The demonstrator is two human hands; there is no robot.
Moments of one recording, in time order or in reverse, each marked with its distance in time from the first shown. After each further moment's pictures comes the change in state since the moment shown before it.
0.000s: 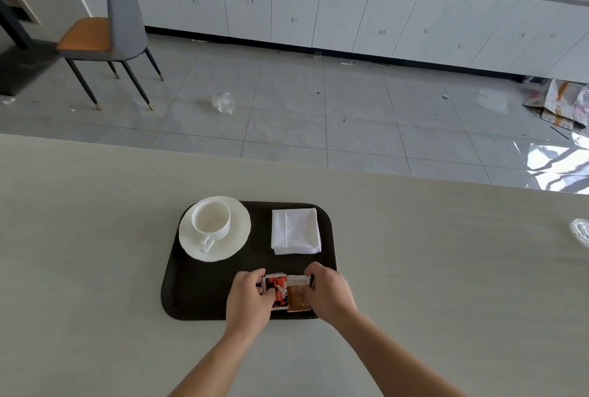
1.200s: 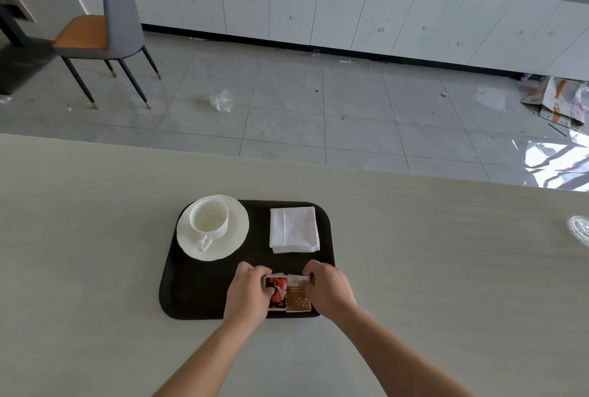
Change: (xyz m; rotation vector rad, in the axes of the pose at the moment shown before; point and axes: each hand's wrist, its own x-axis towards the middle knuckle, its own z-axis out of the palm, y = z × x) left_hand 0.014 -0.002 0.001 0.226 -0.055 0.140; right_hand 0.011 0.010 0.006 0.006 0.026 -0.028
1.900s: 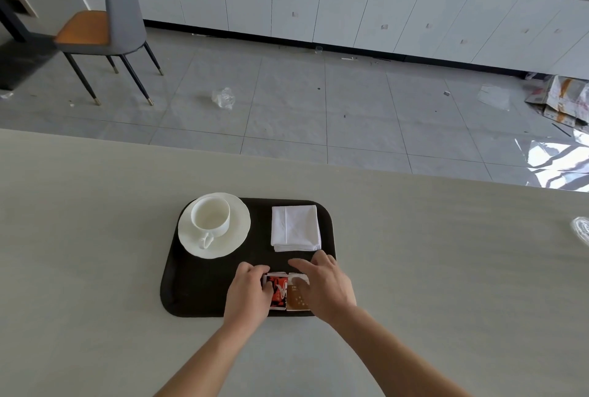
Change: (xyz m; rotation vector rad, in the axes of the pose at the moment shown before) left_hand -0.004 -0.003 0.002 -0.038 0.047 -0.012; right_hand -0.010 -0.012 -0.003 -0.176 0.098 -0.187
